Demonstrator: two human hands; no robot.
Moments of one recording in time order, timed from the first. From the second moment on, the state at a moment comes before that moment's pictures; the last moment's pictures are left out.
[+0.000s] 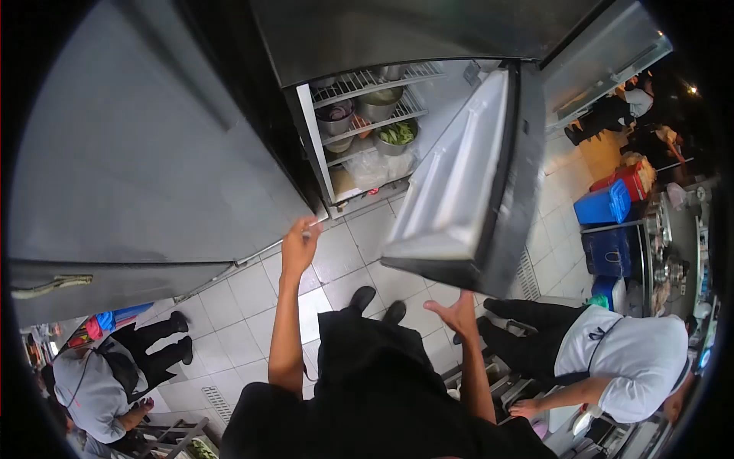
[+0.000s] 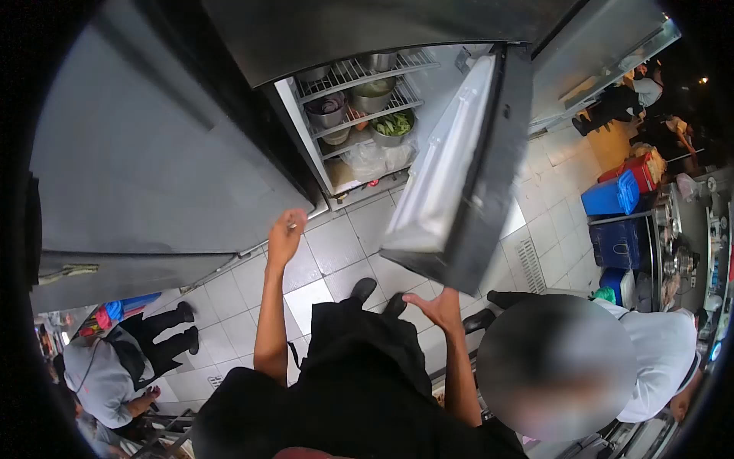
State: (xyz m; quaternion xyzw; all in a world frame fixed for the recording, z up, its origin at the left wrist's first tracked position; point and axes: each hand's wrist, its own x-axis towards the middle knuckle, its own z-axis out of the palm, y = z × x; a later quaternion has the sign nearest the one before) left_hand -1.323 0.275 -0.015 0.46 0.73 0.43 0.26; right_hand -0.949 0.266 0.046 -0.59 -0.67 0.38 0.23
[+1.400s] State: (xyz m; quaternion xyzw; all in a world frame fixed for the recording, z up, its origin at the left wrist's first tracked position) left_hand -1.424 0.651 -0.152 0.12 0.80 0.45 0.37; right_hand -0.580 0.388 -0.174 -0.78 -0.52 0.16 0.30
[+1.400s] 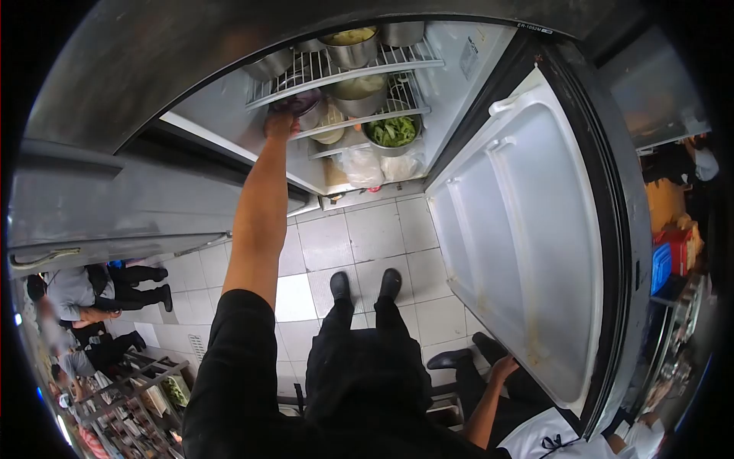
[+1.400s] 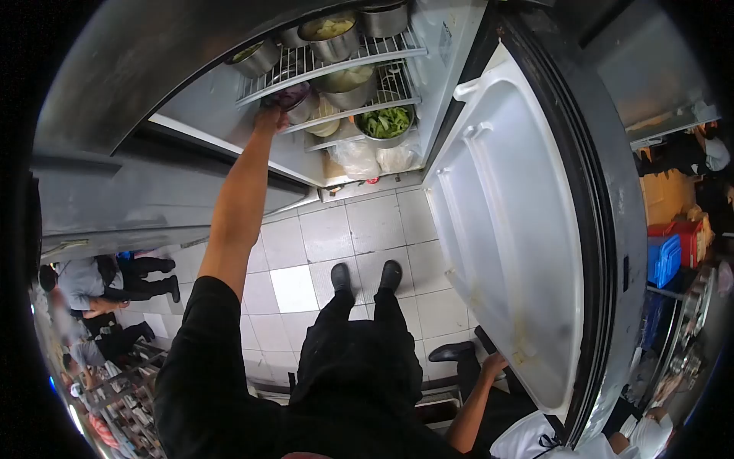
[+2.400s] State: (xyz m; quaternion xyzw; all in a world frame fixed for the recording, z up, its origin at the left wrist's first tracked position) left_hand -1.348 0.684 -0.129 -0.03 0.56 0.76 0.32; right_hand -0.540 0.390 -0.210 -0.81 -0.52 0.14 0.25
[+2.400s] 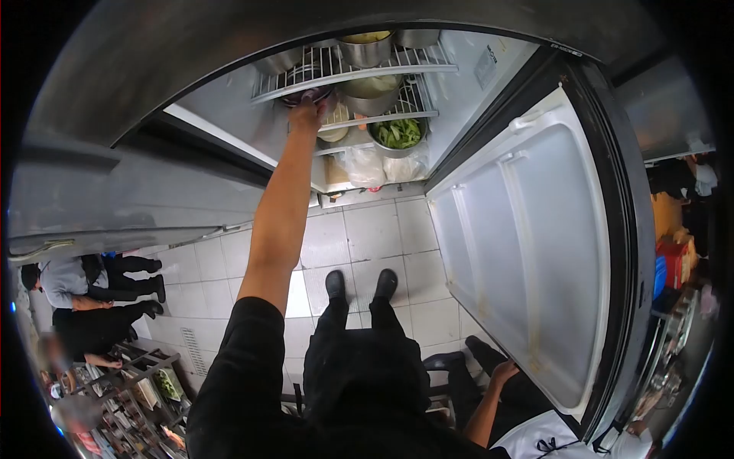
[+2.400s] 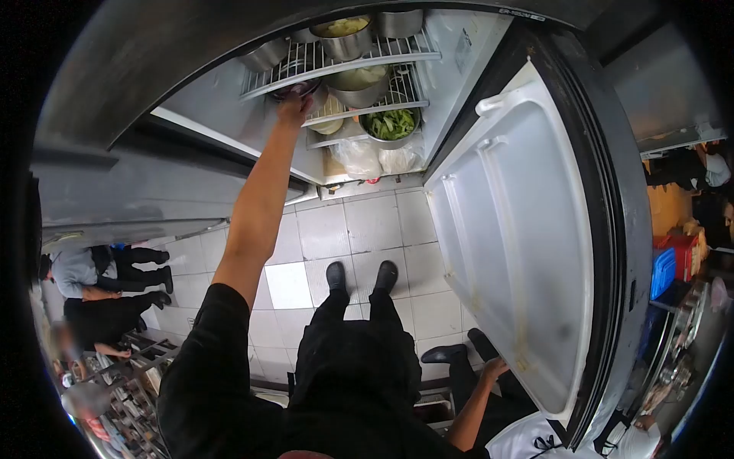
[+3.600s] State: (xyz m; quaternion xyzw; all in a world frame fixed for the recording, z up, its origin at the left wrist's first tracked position) left_hand -1.297 0.632 -0.139 0.02 0.48 0.84 0.24; right_hand -0.562 0.389 -0.269 -0.72 -0.52 0.19 0.42
